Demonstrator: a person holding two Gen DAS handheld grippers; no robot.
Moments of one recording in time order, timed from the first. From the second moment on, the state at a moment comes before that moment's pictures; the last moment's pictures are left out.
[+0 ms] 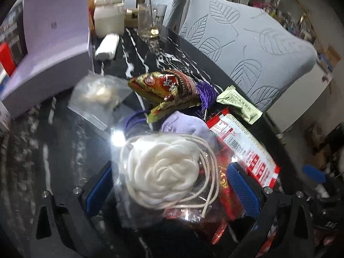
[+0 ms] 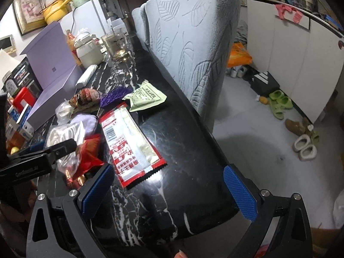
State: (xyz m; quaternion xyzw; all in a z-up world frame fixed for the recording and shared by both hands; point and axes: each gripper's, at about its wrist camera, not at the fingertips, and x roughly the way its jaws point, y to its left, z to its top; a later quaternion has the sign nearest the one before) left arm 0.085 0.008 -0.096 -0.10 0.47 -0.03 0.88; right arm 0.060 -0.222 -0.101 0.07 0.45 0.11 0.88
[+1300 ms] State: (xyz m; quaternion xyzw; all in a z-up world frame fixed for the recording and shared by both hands) left arm 0.001 0.080 -0.064 -0.11 0.40 0.05 0.91; right arm 0.059 -0.146 -0.091 0.01 0.42 0.21 0.88
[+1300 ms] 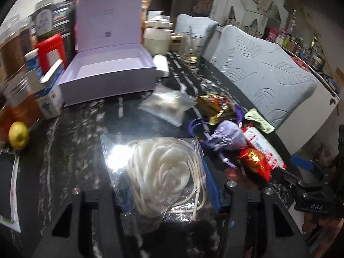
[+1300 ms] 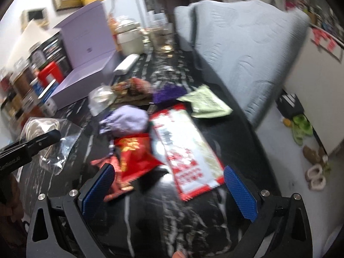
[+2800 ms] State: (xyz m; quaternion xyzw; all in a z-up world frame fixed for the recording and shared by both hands) left arm -0.085 0.107 -0.041 -0.12 0.34 0.10 0.93; right arm -0.006 -0.088 -0.064 -0.02 0.36 0.32 0.88
